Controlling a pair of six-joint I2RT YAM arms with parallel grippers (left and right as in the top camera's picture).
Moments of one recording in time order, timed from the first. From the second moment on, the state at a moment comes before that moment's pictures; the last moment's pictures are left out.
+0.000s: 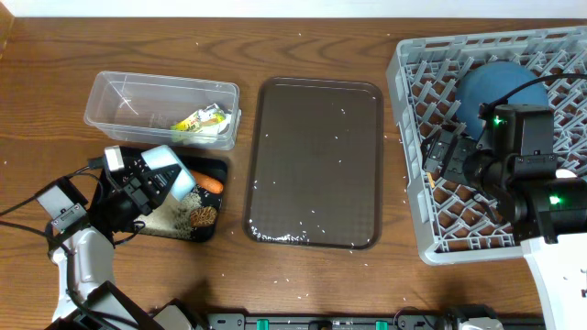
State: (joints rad) left arm 0.70 1.34 0.60 -0.33 1.40 0.02; right arm 0.10 1.12 1.19 -1.00 -0.05 0.43
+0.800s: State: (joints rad) left arm 0.69 1.34 0.56 -0.38 1.46 0.19; right arm 0.10 1.12 1.19 -1.01 -0.05 0.43
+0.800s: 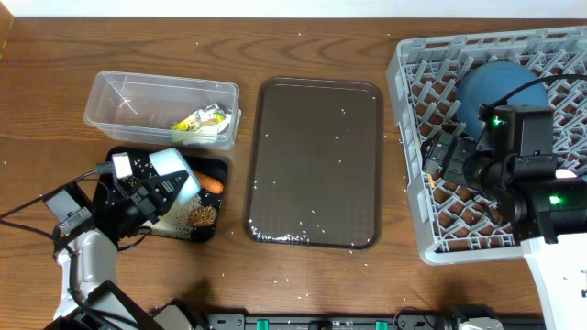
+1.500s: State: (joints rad) left arm 0.68 1.35 0.56 -0.35 1.43 0.19; right arm 0.10 1.12 1.19 -1.03 -0.05 0.42
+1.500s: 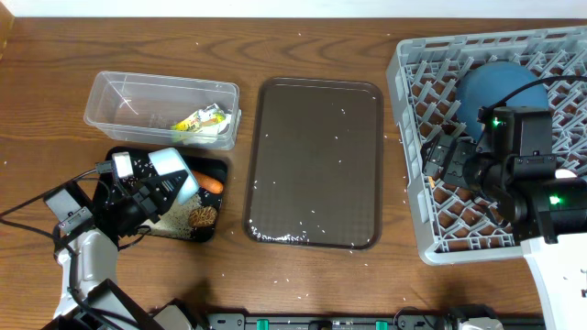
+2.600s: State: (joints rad) left arm 0.67 1.35 0.56 -0.28 1.46 -0.01; right arm 0.10 1.12 1.19 -1.05 -0.05 0.42
